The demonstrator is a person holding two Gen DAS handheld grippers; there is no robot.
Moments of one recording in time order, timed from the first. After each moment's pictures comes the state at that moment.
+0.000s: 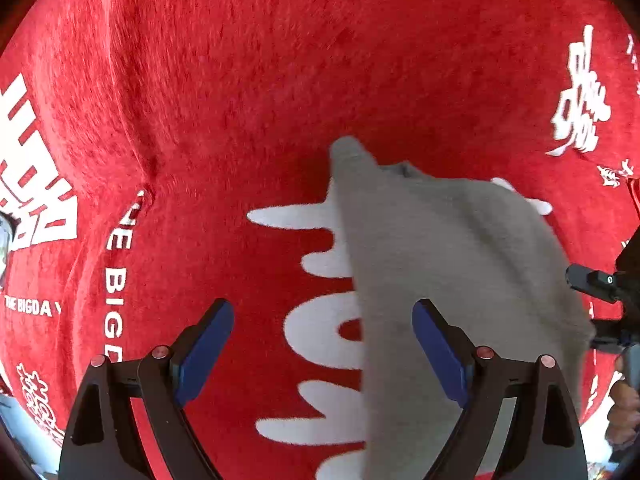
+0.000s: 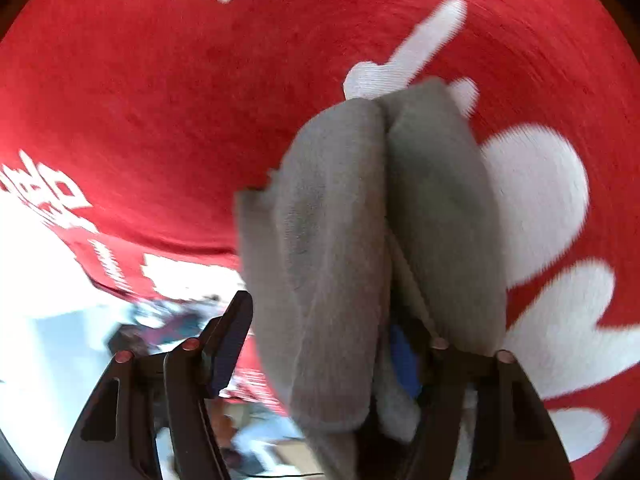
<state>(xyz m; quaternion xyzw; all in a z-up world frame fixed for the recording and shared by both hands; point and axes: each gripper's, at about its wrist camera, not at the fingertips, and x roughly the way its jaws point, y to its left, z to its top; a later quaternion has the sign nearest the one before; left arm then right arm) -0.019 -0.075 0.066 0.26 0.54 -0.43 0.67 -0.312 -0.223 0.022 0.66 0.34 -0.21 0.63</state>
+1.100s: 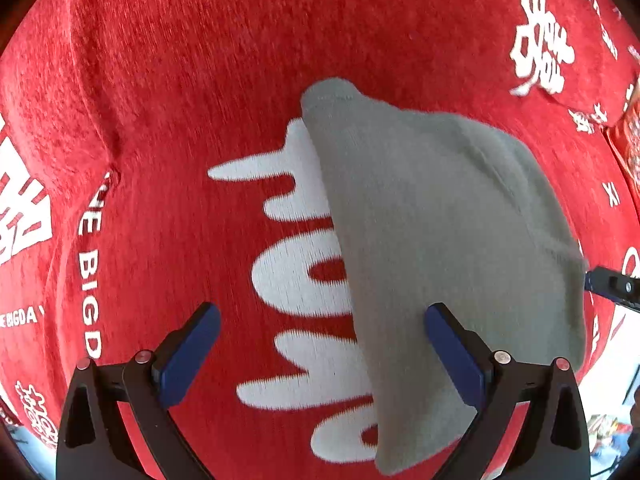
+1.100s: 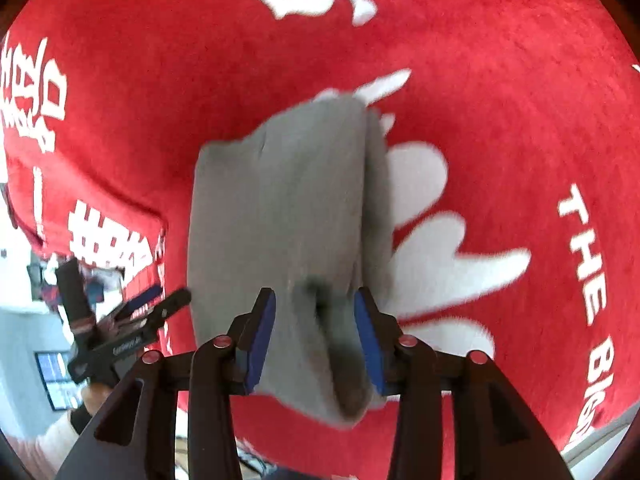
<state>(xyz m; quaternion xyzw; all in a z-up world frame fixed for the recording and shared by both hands) -0.051 -0.052 0.056 0.30 0.55 -0.48 0.62 -0.361 -0.159 0.094 0.53 0.42 -0.29 0.67</state>
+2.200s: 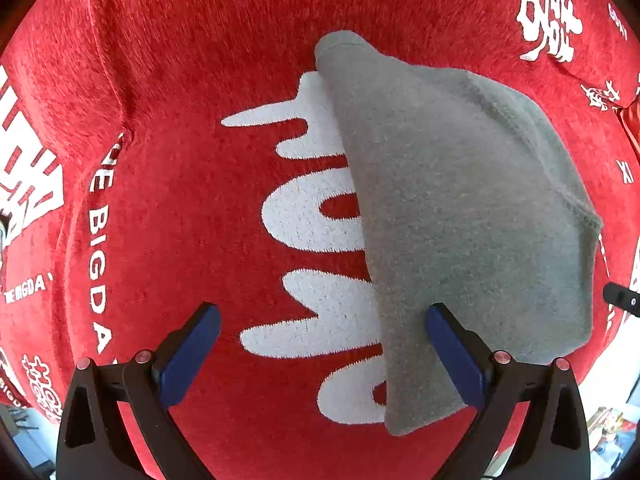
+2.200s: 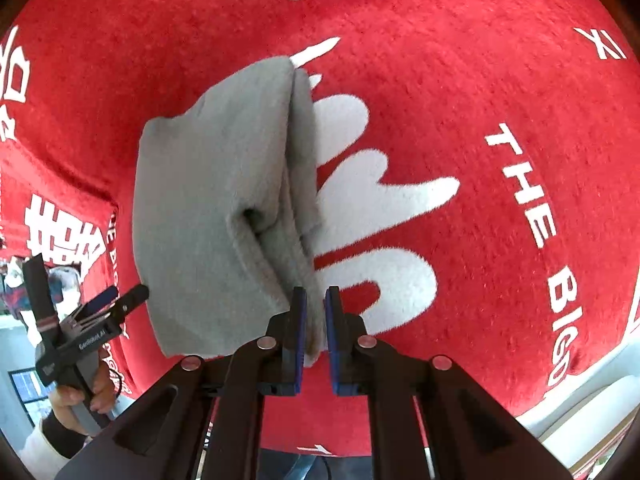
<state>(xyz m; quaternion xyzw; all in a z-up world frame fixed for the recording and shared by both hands) -0.067 -0.030 0.052 0.33 0.56 -0.44 0.62 -0.393 -0.147 0.091 0.52 0.46 -0.36 0.62</state>
